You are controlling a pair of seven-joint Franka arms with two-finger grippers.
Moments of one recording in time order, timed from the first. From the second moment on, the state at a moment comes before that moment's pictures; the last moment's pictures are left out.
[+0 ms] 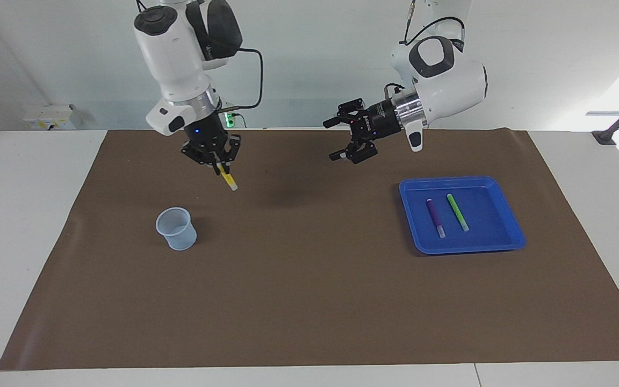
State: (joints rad) left arm -0.22 -0.08 -0.22 -2.01 -1.21 2.08 -1.54; right arm 0.19 -0.05 0.01 -1.85 0.08 1.91 0.09
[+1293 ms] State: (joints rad) left arm 0.12 0.01 -0.20 -2.02 -0.25 1.99 -0.42; right arm -0.03 -0.02 0.00 -2.18 0.08 2.32 -0.35
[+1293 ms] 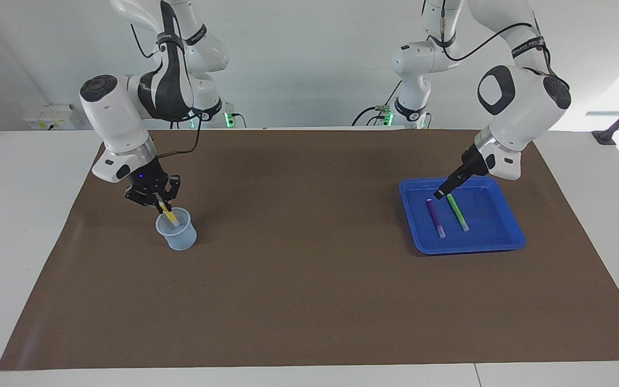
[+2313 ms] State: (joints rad) left arm 0.15 0.23 -0.20 -2.10 0.09 2.29 0.04; right arm -0.03 -0.03 0.01 -2.25 0.08 2.38 -0.38
